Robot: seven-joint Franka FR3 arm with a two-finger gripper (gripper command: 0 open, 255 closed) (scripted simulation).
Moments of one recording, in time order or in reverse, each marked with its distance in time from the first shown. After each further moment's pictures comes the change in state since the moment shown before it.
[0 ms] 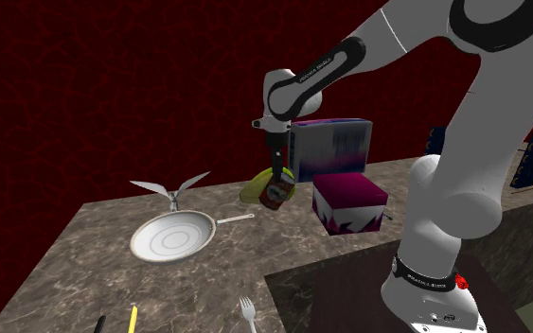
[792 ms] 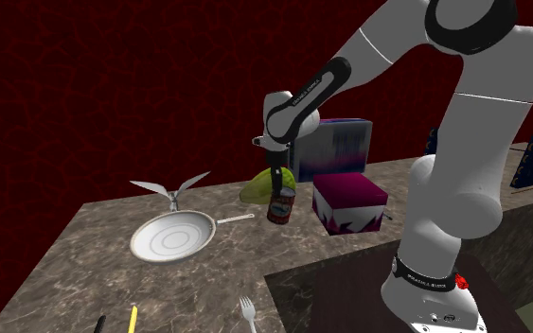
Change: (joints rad) arm 0.006 0.104 -0.016 -0.070 0.036 0.170 -0.030
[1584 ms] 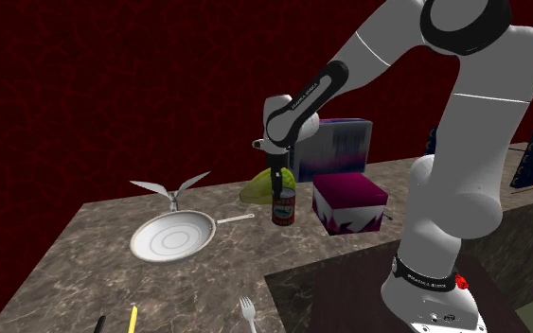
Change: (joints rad) arm 0.001 0.021 -0.003 -0.010 0.009 0.031 -0.008
